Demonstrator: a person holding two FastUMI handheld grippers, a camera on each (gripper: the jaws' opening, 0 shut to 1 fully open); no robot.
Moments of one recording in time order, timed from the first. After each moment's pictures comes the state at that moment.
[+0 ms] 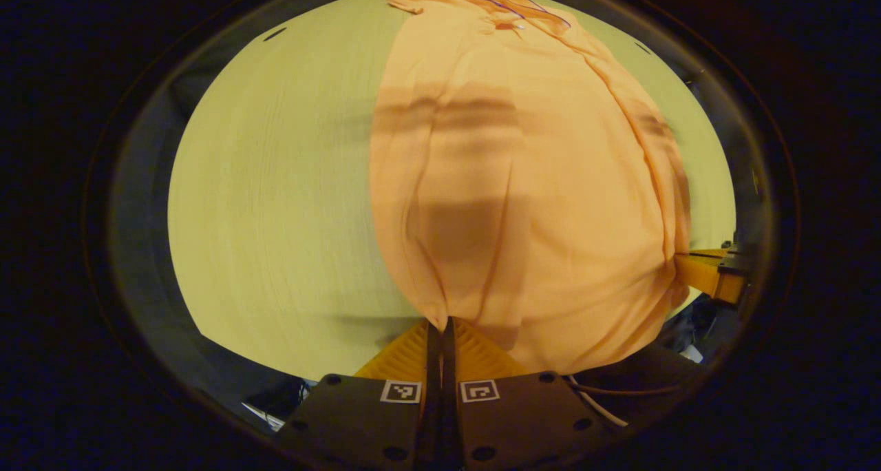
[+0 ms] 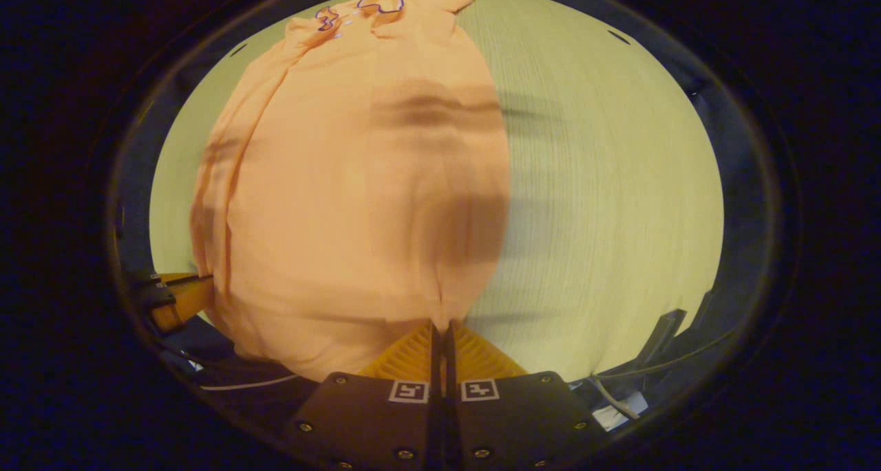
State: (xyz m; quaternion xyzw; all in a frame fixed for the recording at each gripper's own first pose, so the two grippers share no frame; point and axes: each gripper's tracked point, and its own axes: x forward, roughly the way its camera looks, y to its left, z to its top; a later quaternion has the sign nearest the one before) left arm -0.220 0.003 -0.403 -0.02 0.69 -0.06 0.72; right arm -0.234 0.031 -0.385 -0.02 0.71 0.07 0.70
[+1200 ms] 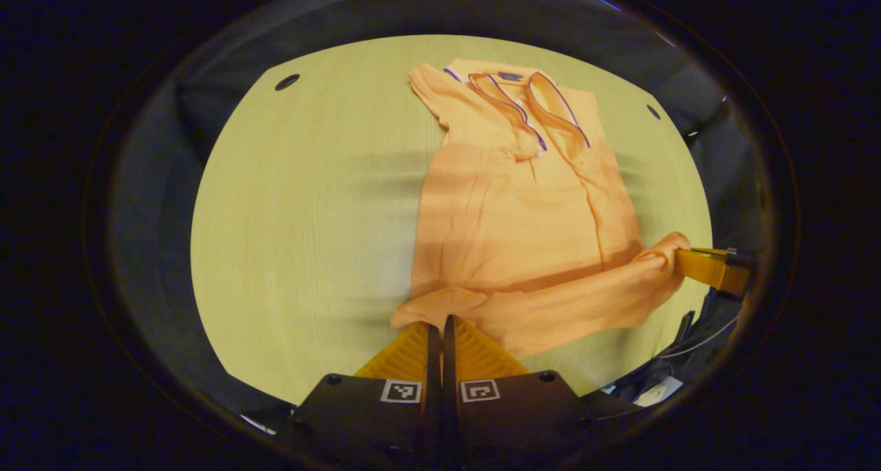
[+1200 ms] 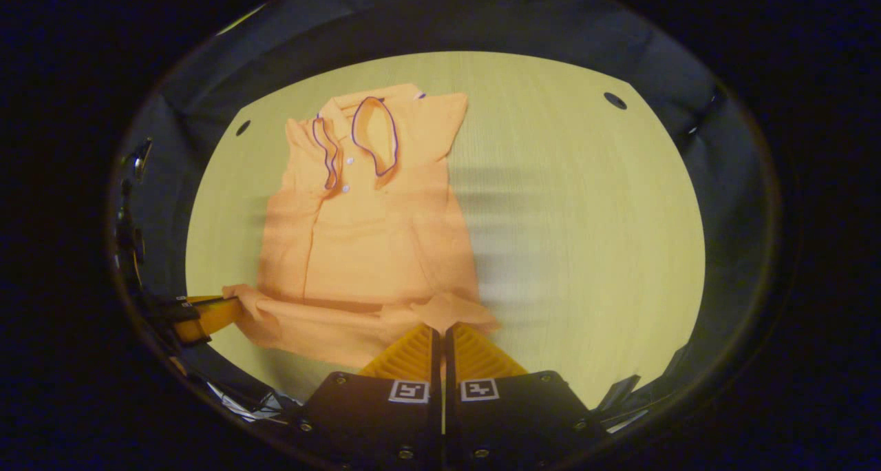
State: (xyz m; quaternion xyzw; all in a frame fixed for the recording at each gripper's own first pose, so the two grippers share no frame) left arm -0.063 0.022 -0.318 -0.06 0.61 -0.05 0.79; right arm -0.060 0.035 -0.295 0.03 0.61 0.08 0.79
